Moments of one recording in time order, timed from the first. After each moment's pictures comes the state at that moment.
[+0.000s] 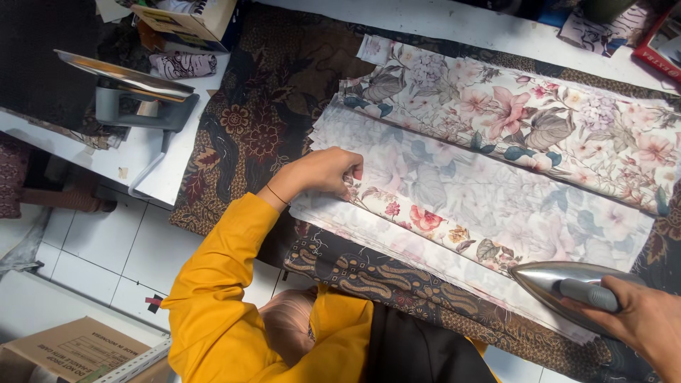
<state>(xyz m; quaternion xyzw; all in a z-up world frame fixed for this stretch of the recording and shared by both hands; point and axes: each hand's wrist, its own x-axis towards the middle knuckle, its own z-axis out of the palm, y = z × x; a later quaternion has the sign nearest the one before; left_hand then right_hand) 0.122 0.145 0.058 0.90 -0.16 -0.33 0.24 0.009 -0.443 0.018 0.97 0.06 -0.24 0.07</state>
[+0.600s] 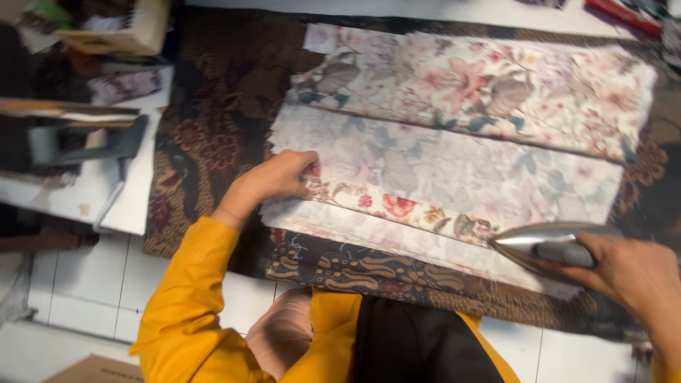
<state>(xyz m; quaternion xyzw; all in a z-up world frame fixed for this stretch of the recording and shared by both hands) 0.123 0.160 0.049 0.89 -0.20 -0.28 0.31 0.013 -0.408 0.074 0.96 0.07 -0.25 0.14</state>
